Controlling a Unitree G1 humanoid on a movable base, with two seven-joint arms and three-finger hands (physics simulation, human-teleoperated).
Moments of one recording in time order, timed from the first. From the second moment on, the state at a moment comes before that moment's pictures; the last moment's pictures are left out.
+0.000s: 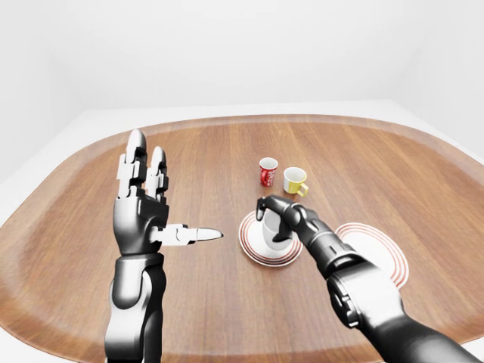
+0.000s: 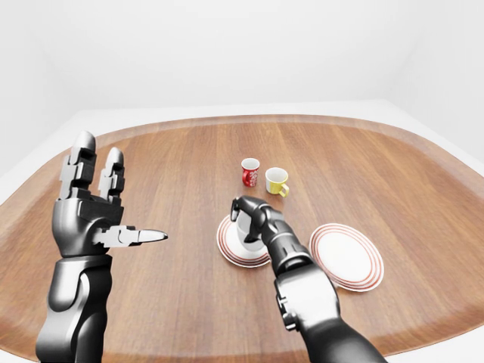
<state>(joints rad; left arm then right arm) 0.00 0.02 0.08 -0.58 -0.20 0.09 -0.03 -0.90 -0.06 0.06 1.28 -0.94 -0.09 0.20</state>
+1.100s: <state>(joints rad) 0.00 0.02 0.08 -0.57 -0.20 0.09 -0.04 -0.87 -0.07 0.07 1.29 -0.83 -0.09 0.18</state>
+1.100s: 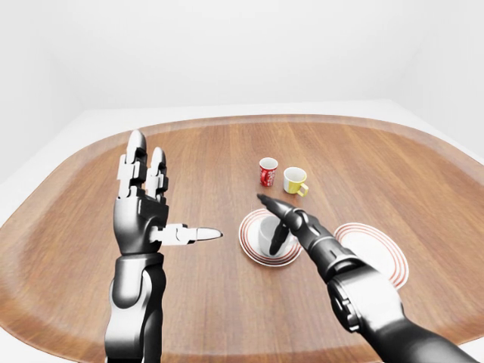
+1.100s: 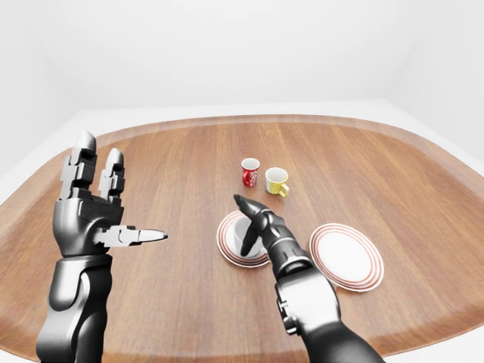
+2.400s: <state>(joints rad) 0.00 0.02 0.08 -0.57 -0.20 0.09 -0.04 -0.76 -0.04 0.03 0.66 -0.44 0.09 0.57</state>
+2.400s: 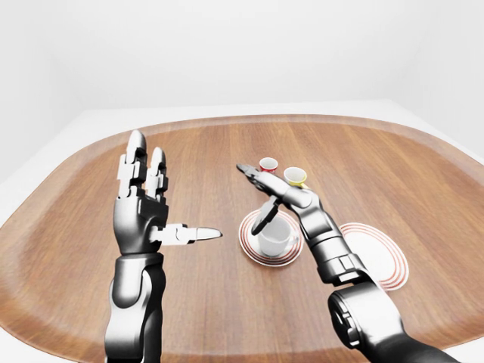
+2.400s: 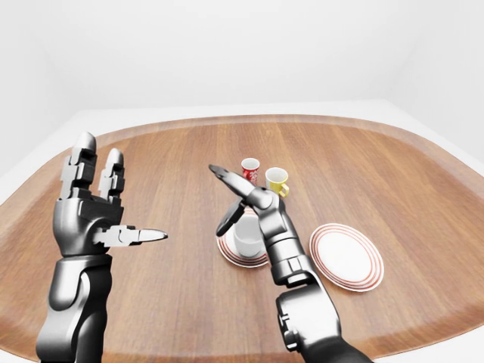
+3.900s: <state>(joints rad) -0.01 0.03 0.09 -0.58 -0.20 0.09 -0.03 -0.26 -0.10 -0.05 0.22 -0.01 0.09 0.48</state>
